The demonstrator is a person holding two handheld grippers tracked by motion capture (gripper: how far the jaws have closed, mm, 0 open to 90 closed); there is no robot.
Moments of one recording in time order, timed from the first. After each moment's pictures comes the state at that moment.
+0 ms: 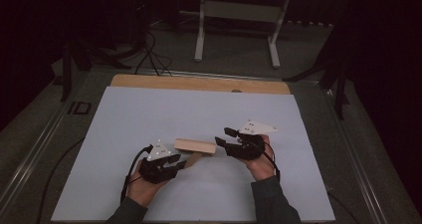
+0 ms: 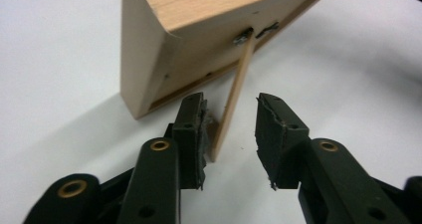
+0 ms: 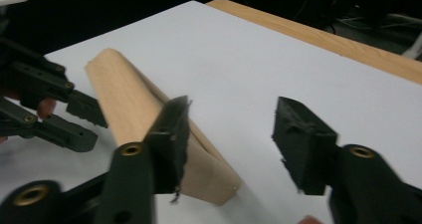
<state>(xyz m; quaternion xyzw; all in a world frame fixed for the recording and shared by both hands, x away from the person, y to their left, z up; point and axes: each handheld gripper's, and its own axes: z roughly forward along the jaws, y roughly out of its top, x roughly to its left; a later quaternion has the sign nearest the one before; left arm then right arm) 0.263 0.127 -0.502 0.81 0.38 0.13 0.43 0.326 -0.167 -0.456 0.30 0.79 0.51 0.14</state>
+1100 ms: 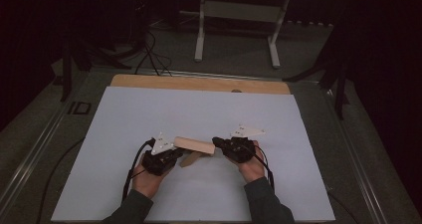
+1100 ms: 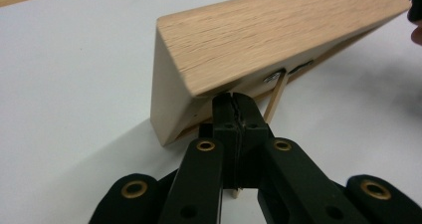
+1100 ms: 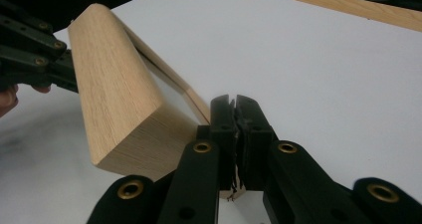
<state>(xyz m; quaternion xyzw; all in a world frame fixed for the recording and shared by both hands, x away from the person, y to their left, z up) 0.279 0.121 -0.496 0.79 0.38 0.17 0.44 0.332 -0.150 -0.487 0.32 0.80 0.49 0.11</state>
